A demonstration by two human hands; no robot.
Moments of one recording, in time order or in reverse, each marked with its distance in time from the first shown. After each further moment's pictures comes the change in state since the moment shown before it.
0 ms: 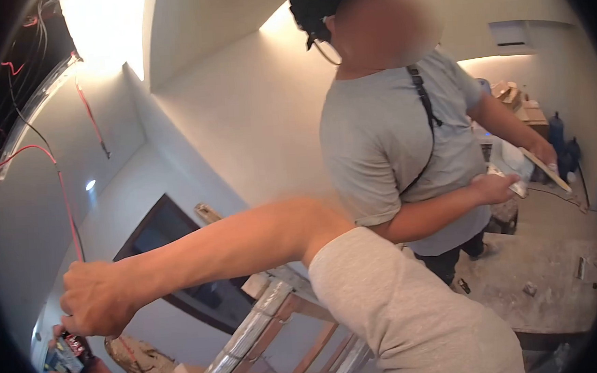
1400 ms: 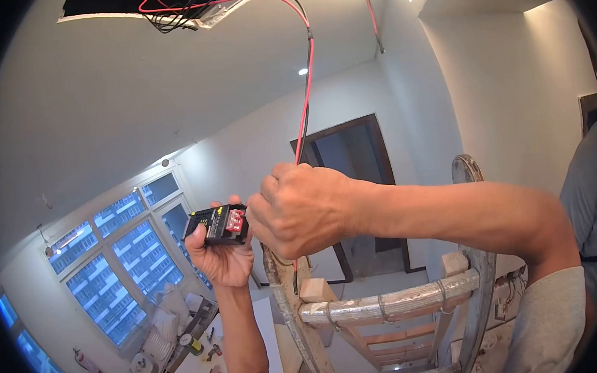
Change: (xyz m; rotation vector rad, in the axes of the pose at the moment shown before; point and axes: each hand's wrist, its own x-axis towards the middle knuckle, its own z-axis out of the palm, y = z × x) left_hand -0.043 0.011 0.019 -0.525 0.463 -0.138; right_hand 0.005 -0.020 0.016 -0.244 -0.013 -0.282
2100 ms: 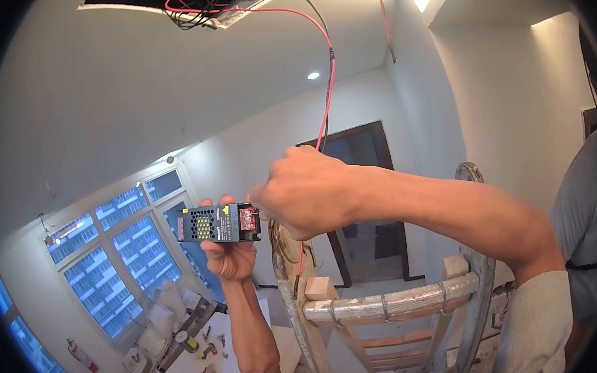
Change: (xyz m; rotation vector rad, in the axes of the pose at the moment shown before) left_hand 0.008 -0.003 -0.006 0.399 -0.364 0.172; right_hand 0.020 0.018 -0.008 0.564 -0.163 0.305
